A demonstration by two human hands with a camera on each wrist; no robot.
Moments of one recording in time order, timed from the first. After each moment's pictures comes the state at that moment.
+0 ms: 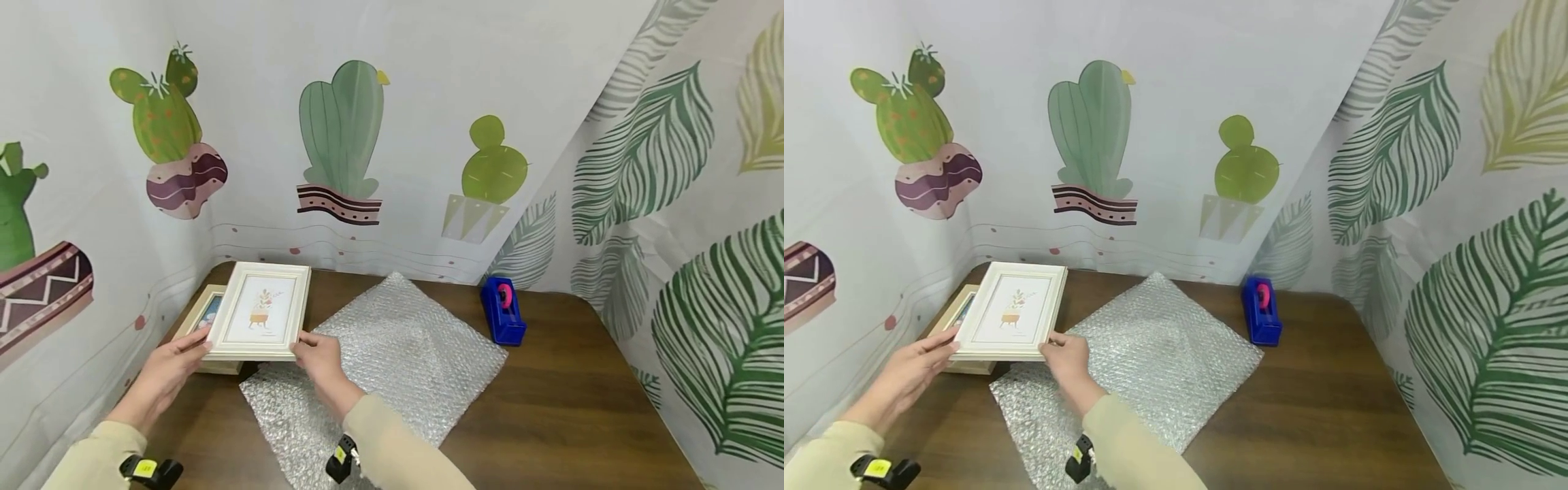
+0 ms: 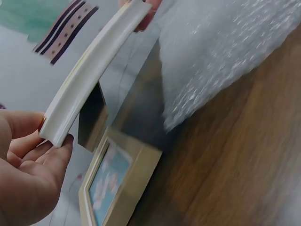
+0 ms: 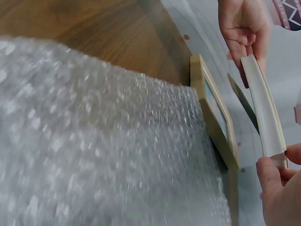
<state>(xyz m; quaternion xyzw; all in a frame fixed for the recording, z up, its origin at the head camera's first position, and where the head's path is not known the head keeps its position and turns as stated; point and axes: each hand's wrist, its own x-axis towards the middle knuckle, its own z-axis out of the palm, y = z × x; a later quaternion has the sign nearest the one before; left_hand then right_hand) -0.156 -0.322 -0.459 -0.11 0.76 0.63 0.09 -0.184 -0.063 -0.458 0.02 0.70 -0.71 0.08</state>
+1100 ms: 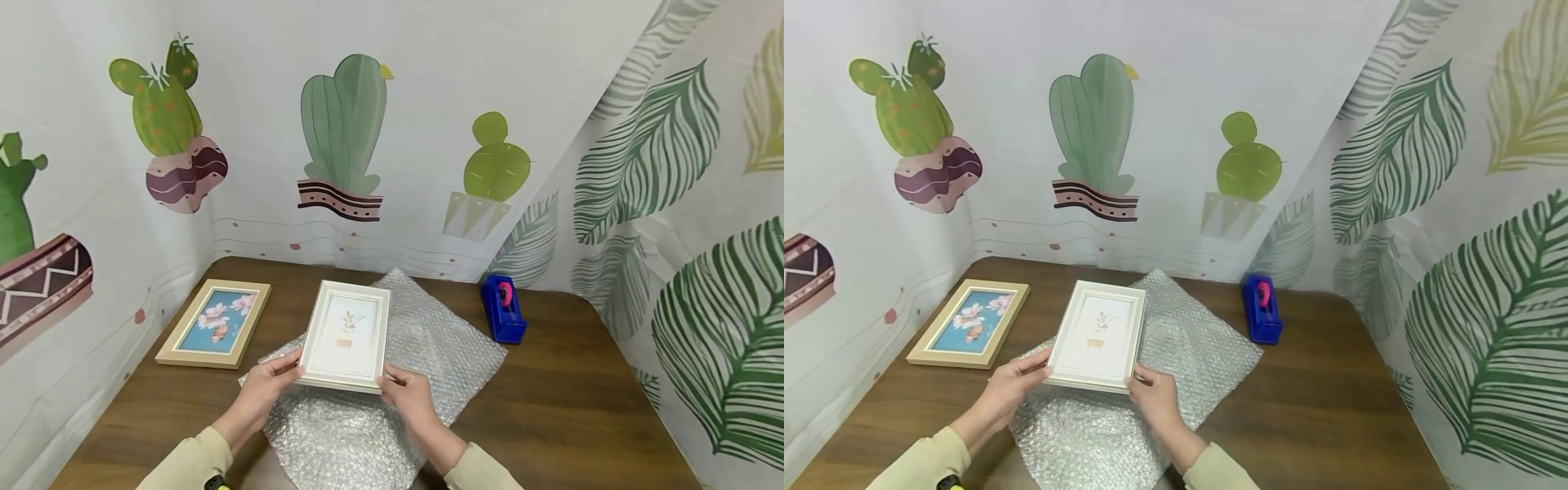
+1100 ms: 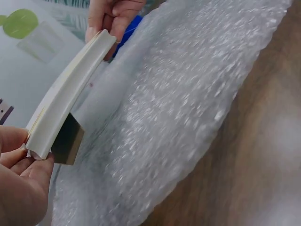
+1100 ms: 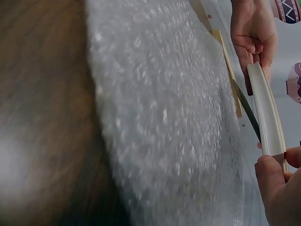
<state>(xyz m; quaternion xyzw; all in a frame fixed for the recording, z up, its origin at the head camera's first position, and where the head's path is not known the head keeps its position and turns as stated) -0.139 -0.167 -0.480 -0.10 0.74 0.66 0.08 -0.136 0.091 -0.480 0.04 0.75 -0.65 0.08</state>
